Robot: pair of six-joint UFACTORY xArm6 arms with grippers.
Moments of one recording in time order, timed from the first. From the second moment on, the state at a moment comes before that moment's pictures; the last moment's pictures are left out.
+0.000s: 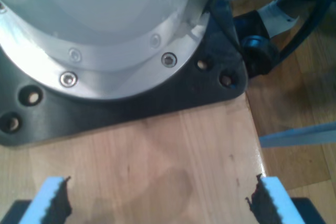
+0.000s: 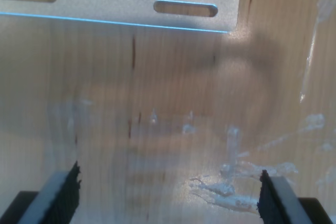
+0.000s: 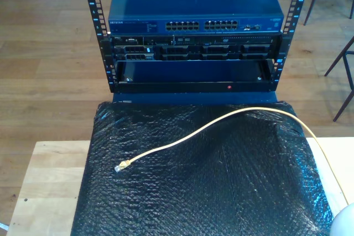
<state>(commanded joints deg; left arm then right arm) 79.3 -27.2 -7.3 7.0 63.3 -184.9 -85.2 -39.4 0.5 4.9 49.3 -182.7</state>
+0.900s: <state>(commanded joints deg) 79.3 -27.2 -7.3 7.0 63.3 -184.9 -85.1 -40.0 -0.3 4.9 50.0 -182.5</state>
